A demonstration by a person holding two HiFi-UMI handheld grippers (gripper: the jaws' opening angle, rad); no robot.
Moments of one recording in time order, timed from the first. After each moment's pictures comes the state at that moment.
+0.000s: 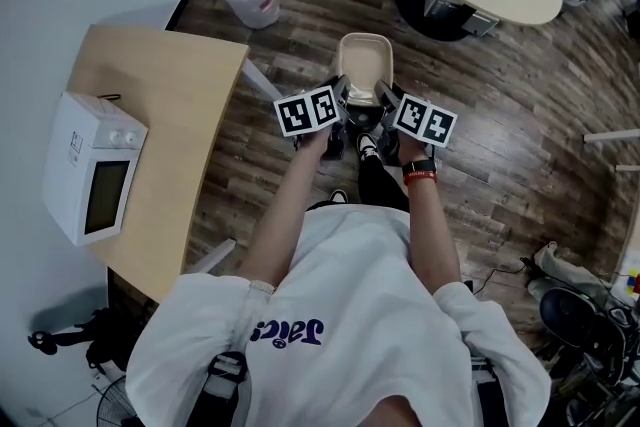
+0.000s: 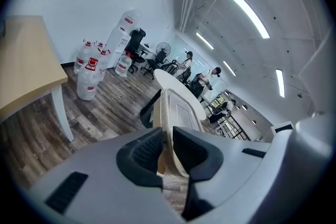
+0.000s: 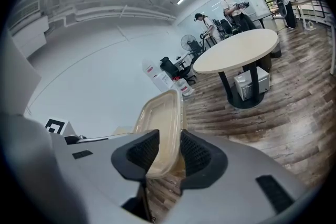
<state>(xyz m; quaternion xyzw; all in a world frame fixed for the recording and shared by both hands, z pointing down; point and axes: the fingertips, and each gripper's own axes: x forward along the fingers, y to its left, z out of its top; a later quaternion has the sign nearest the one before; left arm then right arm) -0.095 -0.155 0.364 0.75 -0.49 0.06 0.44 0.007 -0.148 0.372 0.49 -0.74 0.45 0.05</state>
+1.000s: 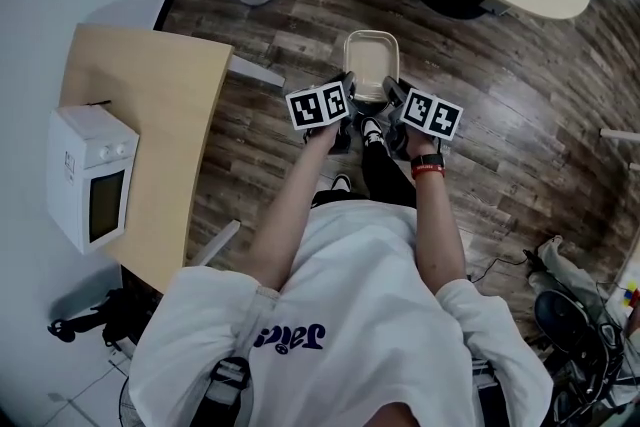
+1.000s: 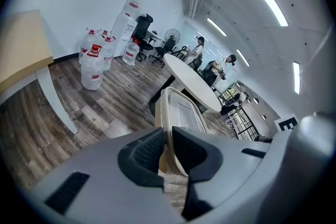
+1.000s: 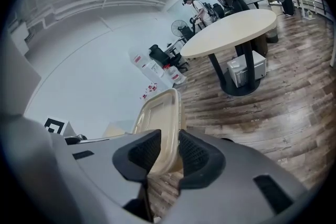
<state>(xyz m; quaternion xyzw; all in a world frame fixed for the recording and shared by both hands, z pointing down) -0.040 -0.244 0.469 0.71 -0.50 0.12 0.48 0.064 -0.239 0.477 0.48 -0.71 0.51 0.09</state>
